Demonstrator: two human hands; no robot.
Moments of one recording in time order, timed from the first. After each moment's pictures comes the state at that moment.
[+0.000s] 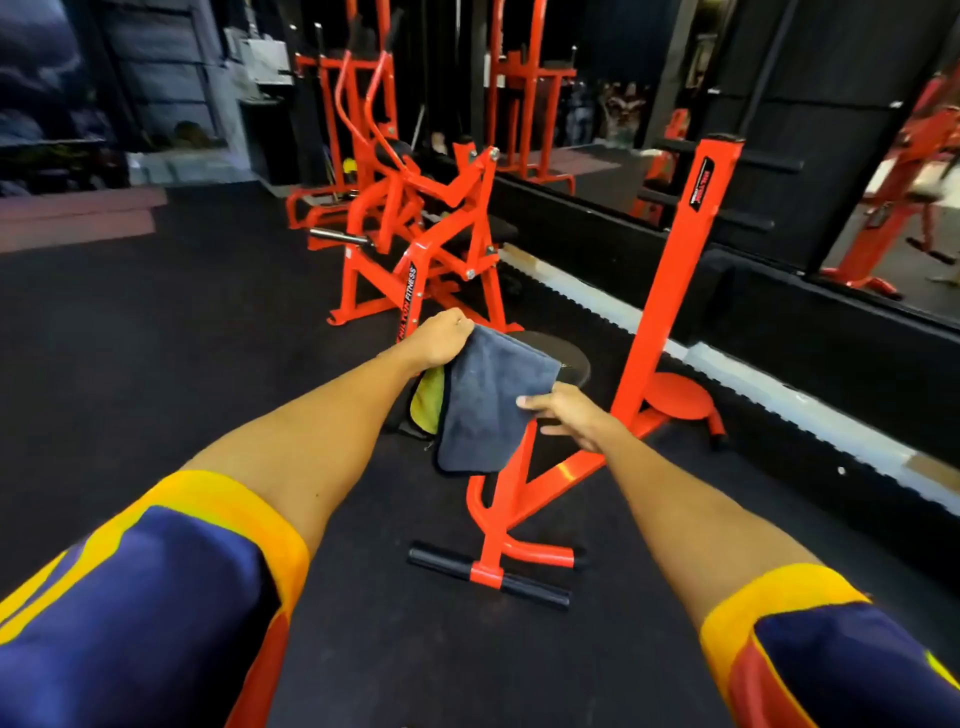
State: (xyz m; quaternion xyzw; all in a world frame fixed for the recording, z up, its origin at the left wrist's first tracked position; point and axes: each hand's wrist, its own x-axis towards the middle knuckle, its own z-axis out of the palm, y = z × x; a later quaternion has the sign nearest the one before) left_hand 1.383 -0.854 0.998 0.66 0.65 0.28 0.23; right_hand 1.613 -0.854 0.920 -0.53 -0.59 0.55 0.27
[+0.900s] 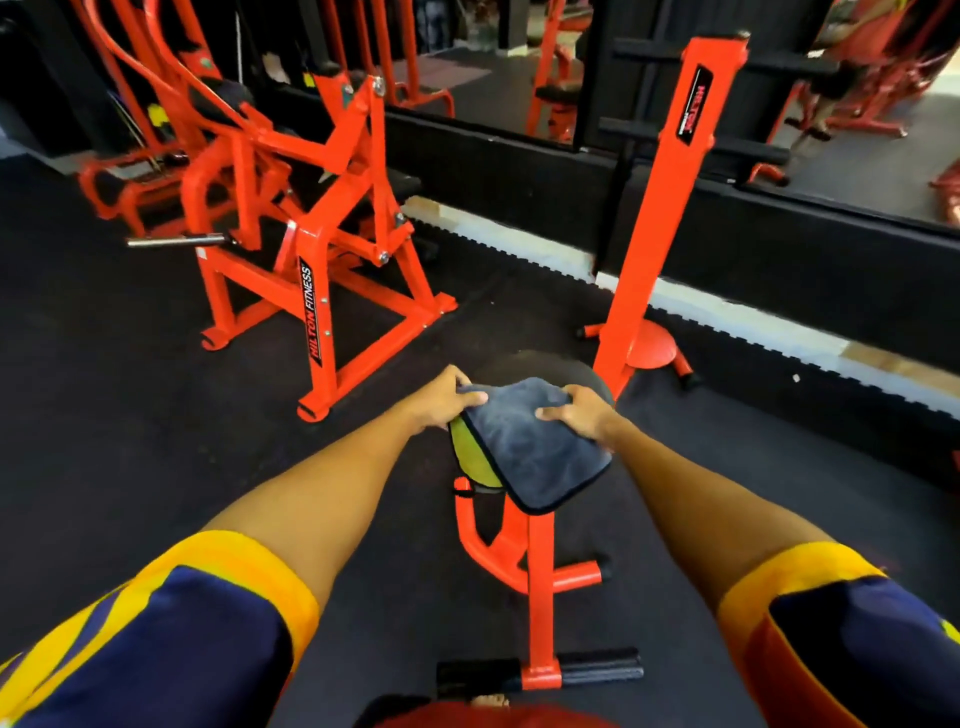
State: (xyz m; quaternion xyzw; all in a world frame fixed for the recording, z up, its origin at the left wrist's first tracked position) left_hand 1.318 -0.492 0.846 0.67 0.55 0.20 0.46; right_hand 1.566 -0.530 0.821 -0.71 -0.55 0.38 0.24
